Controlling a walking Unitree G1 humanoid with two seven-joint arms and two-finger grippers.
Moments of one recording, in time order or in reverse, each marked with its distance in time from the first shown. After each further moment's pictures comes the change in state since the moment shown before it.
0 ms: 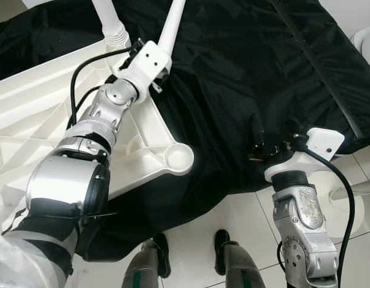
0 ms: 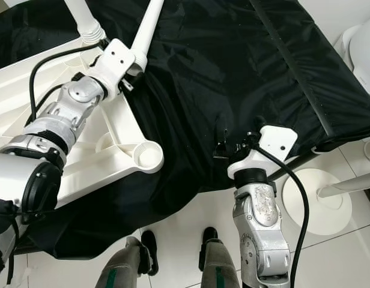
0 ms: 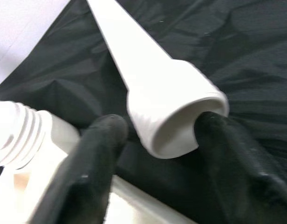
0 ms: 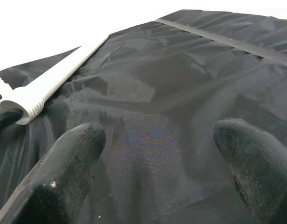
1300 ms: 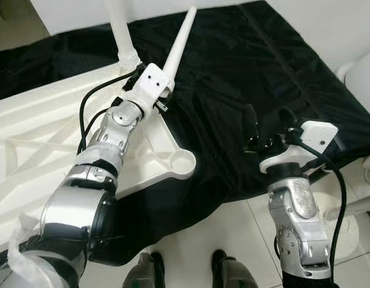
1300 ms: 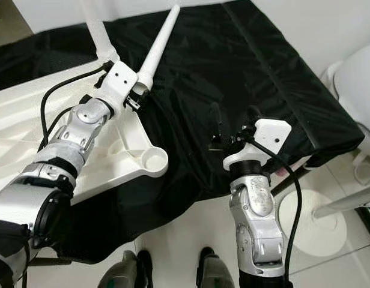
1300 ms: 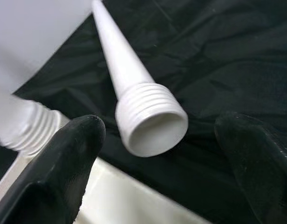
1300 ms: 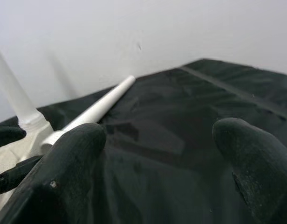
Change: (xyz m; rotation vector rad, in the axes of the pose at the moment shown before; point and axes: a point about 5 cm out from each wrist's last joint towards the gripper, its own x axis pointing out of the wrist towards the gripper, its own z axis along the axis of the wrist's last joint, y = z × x) left arm -0.009 -0.034 -0.021 -0.061 0.010 -0.024; right arm 0.012 0.004 -0.001 0.018 -0.056 0.064
